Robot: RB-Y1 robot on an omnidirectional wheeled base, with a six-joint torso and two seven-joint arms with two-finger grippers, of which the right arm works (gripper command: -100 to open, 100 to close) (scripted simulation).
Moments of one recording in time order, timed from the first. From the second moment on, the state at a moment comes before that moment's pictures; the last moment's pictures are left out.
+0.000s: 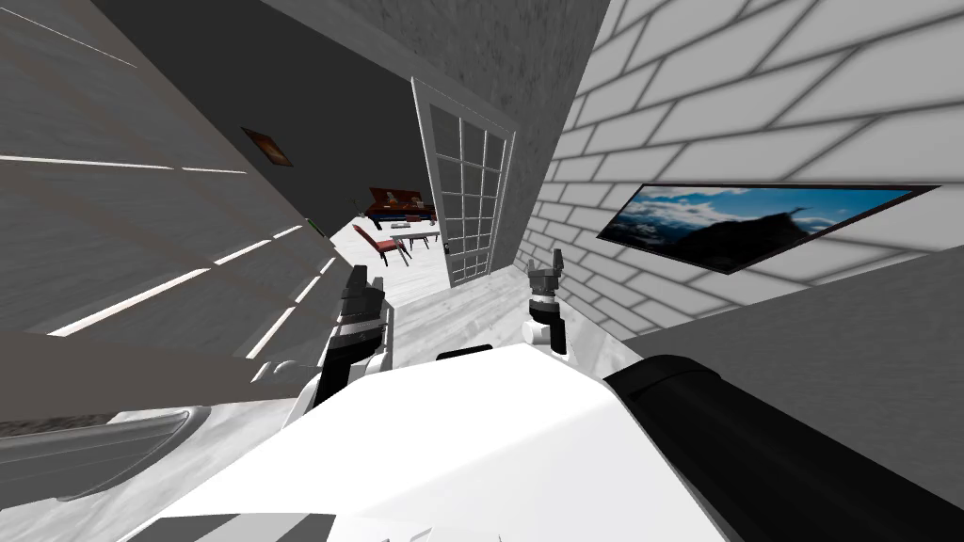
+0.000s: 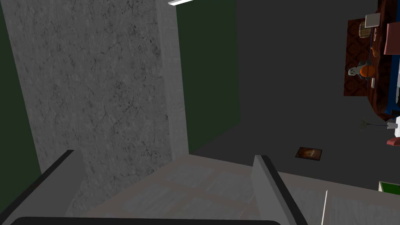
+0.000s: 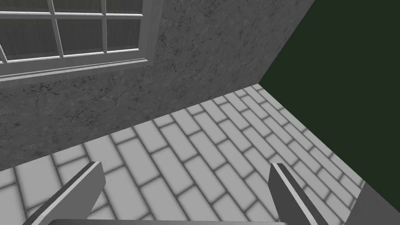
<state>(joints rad) 0.48 -0.05 -0.05 -2.34 -0.11 -0.42 -0.03</state>
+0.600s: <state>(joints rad) 0.43 -0.07 -0.04 -2.22 -0.05 -0.47 0.04</state>
